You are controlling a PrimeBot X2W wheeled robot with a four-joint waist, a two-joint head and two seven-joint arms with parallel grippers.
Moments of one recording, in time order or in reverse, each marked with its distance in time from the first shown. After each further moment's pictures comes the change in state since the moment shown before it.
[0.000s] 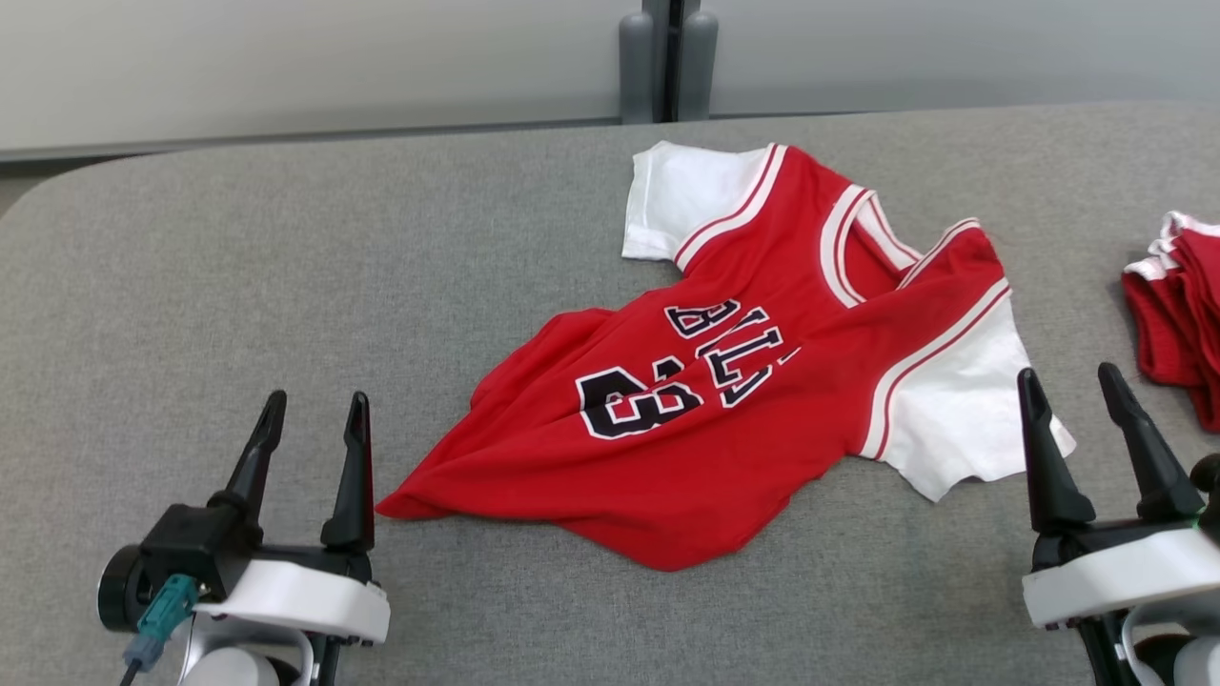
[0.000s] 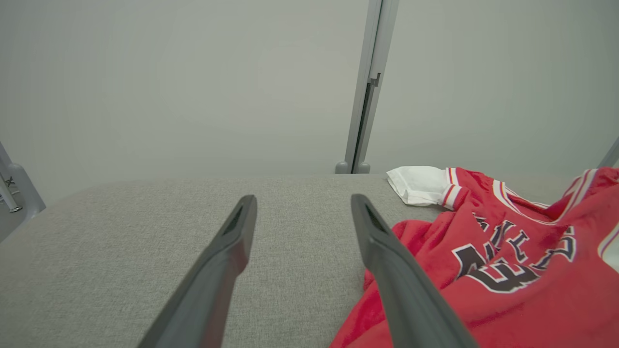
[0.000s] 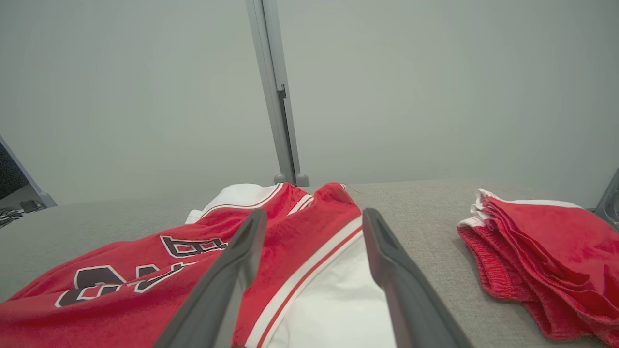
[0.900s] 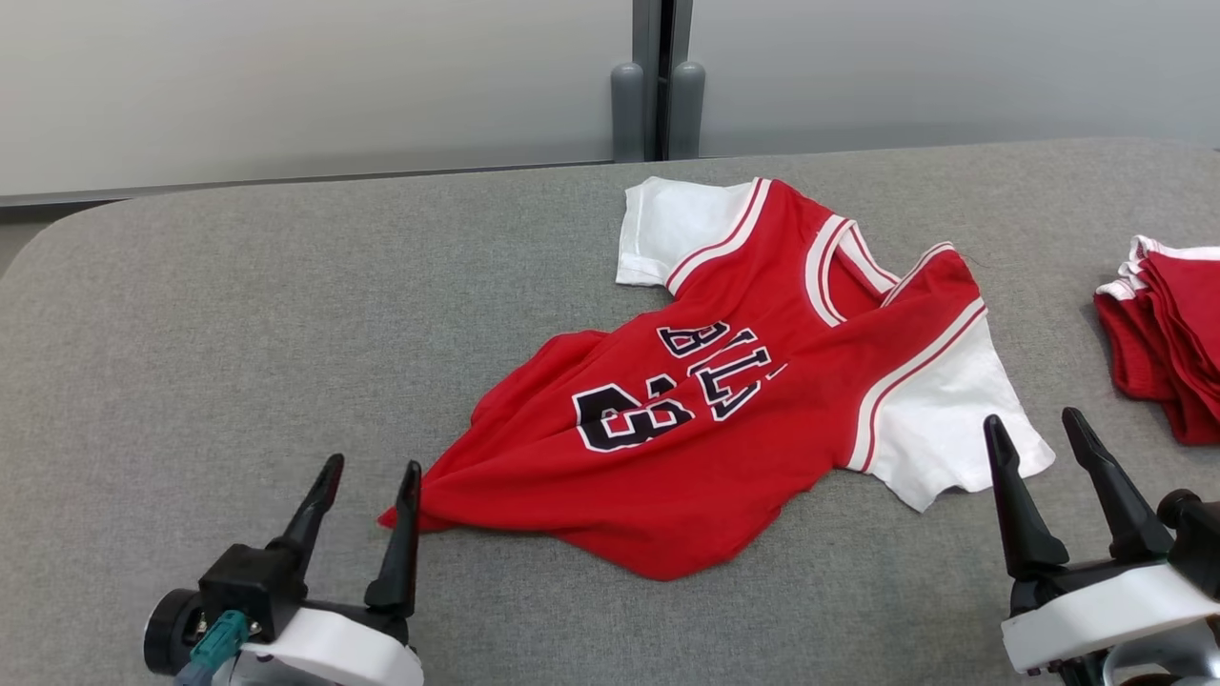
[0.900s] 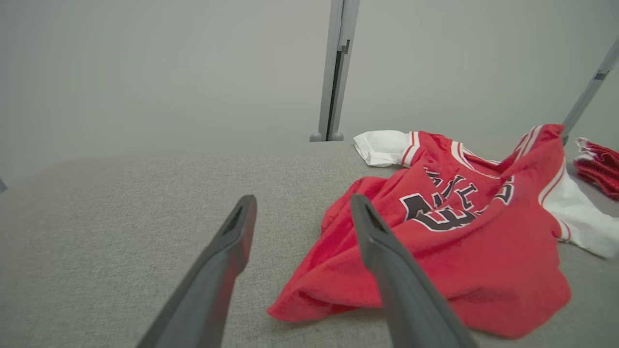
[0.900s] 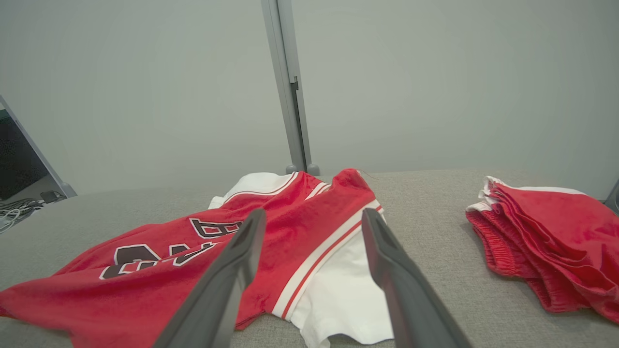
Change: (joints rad) left arm 0.100 0.023 -0.066 -0.042 -0.007 0.007 0.069; right arm 0.094 0.007 0.045 -0.064 0.001 0.000 0.061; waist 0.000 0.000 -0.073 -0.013
